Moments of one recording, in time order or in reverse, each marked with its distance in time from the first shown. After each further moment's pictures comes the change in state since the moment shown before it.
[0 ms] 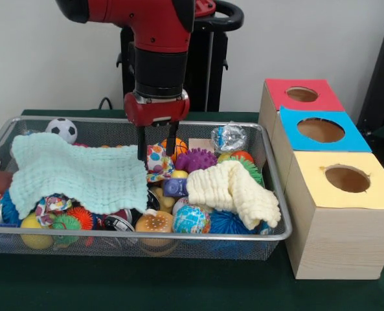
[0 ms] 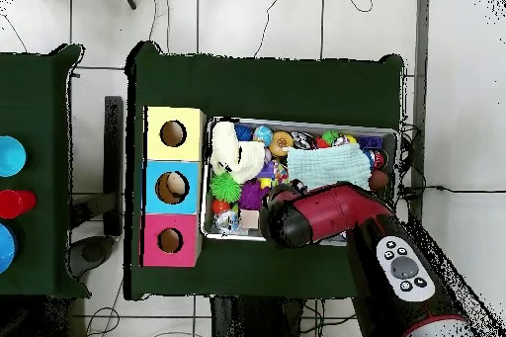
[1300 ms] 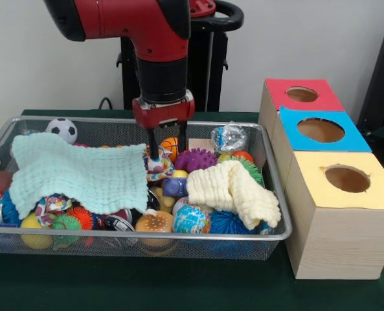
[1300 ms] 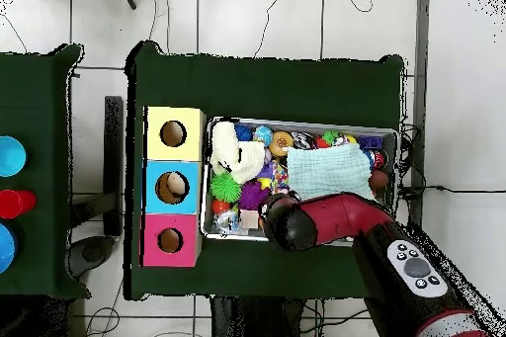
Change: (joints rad) arm -0.080 0.058 0.061 0.047 0.080 0.025 0.000
